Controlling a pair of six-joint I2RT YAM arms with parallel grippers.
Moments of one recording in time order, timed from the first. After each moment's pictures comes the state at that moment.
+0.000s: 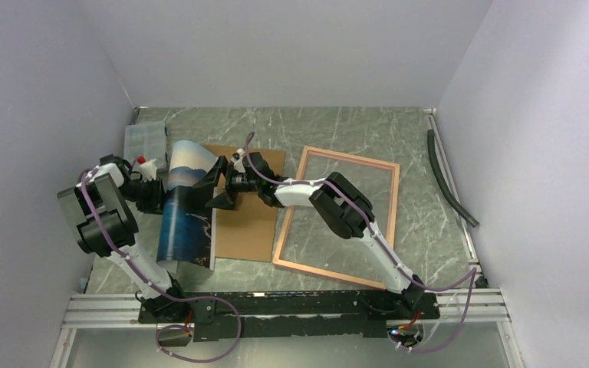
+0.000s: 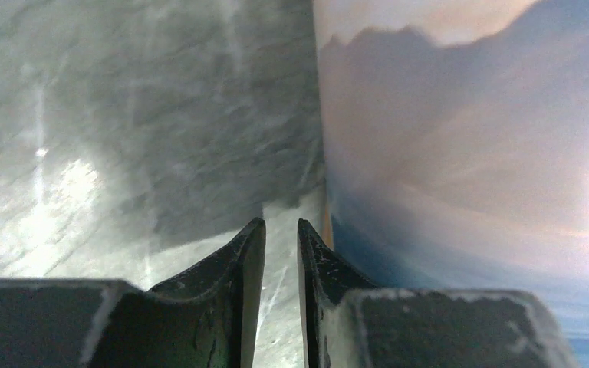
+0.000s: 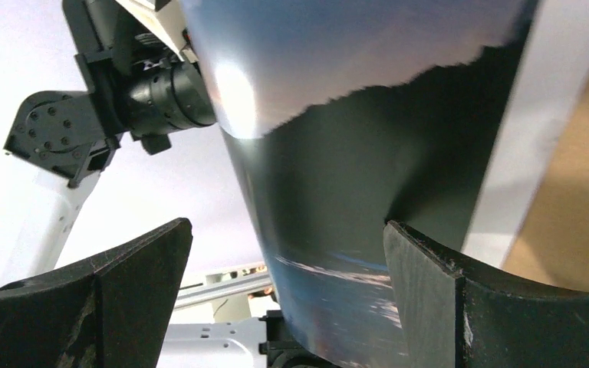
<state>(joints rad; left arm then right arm) 0.48 1.82 1.14 -0.80 0.55 0.47 0.87 2.45 1.68 0.57 -0.61 1.55</state>
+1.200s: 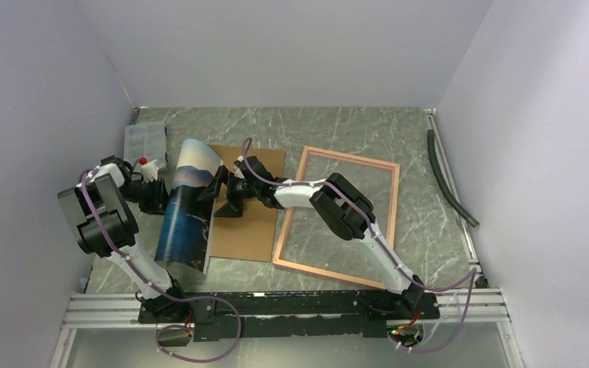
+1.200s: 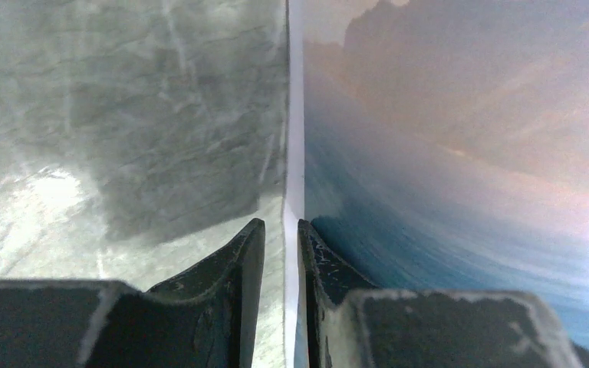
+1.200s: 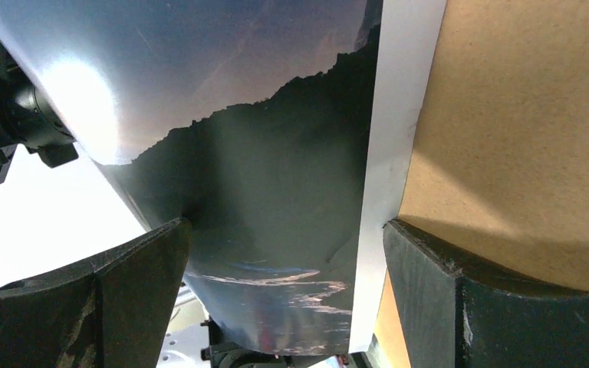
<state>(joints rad) 0.50 1.81 1.12 -0.82 0.59 0.46 0.89 2.43 1.66 0.33 -0.58 1.38</state>
